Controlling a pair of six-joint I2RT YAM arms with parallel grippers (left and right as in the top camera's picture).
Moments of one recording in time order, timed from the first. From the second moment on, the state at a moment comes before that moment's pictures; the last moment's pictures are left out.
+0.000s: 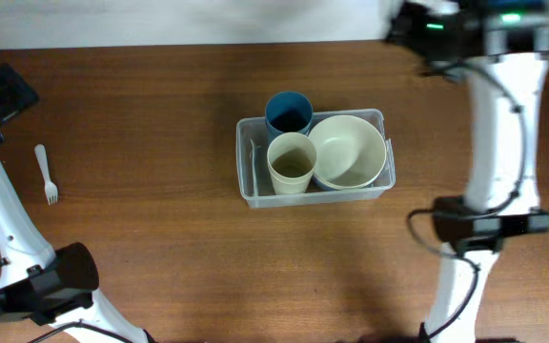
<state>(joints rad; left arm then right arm) 0.36 1.96 2.54 -1.66 -0.30 -0.34 0.04 2.24 2.87 -1.62 -0.07 0.56</state>
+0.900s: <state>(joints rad) 0.36 1.97 2.54 -1.66 -0.30 -0.34 -0.60 2.24 2.48 -1.64 0.08 0.43</state>
